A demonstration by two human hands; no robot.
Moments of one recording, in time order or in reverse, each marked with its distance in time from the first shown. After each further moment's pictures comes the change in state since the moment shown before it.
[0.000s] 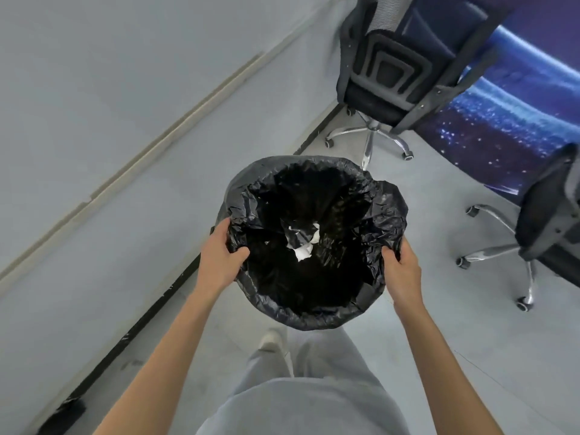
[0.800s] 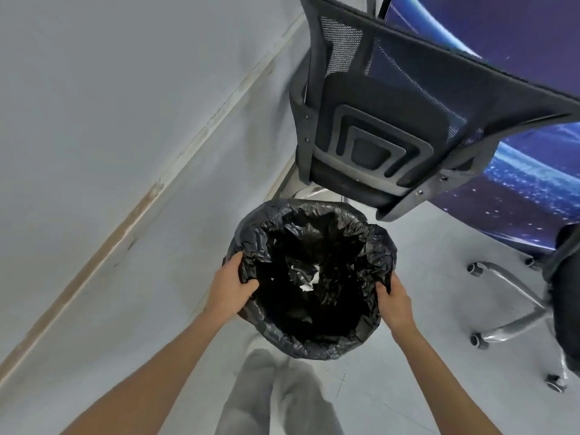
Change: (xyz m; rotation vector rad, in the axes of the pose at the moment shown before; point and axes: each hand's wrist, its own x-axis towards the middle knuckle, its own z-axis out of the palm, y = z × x) left_hand 0.484 0.067 0.170 0.213 -0.280 0.064; right_hand 0.443 -0.068 0.092 -0.191 0.062 0.166
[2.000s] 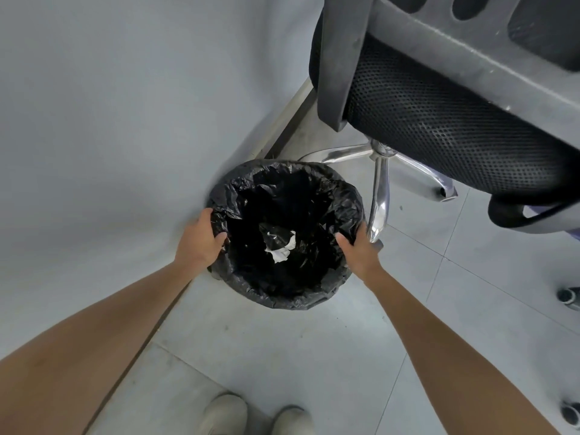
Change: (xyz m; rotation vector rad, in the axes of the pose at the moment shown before) left_hand 0.346 -0.200 0.174 0.266 0.042 -0.087; right_hand 0.351 0.087 0.226 -0.209 -0.199 -0.023
